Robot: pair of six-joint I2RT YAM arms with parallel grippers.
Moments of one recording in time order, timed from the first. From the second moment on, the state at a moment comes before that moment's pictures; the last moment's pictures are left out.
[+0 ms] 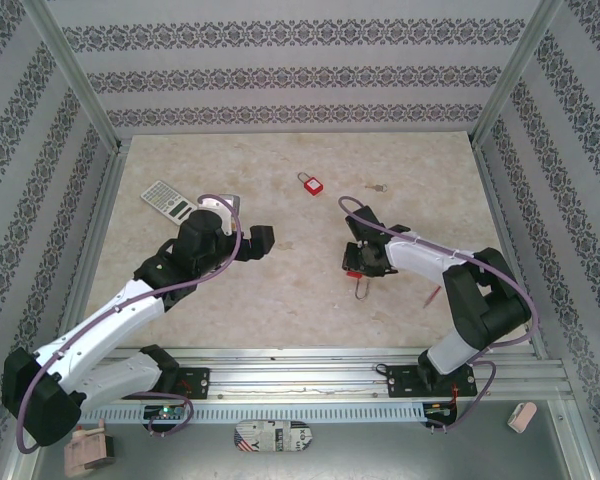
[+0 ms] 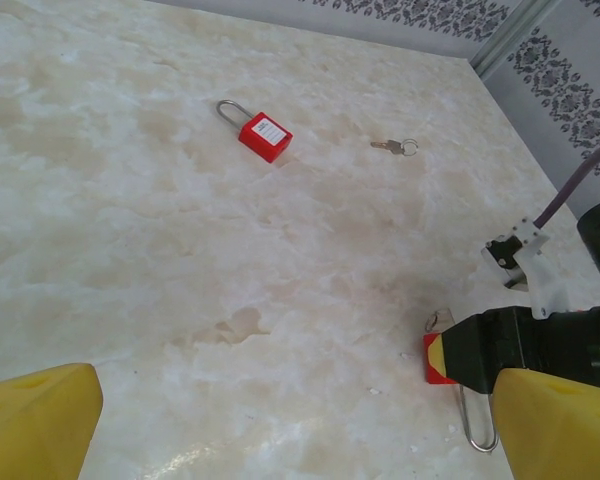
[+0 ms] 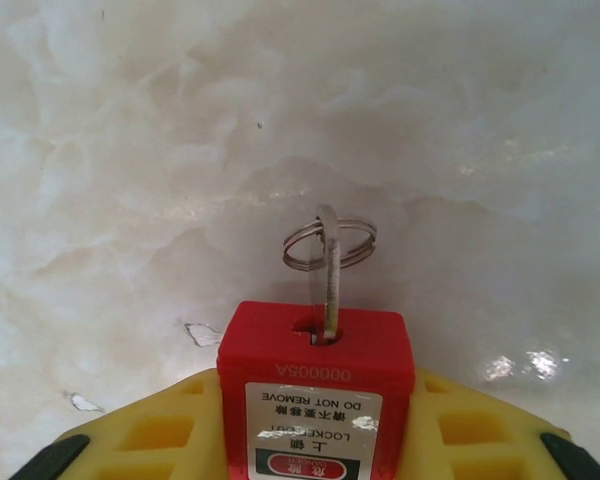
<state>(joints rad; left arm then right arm) -0.58 1.02 0.81 -0.28 -0.05 -0.47 0.46 1.60 0.87 -0.51 -0.03 0.71</state>
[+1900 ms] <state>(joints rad) -0.40 1.35 0.92 -0.05 0.23 -0.58 0.37 2.18 1.82 -0.64 -0.18 0.02</state>
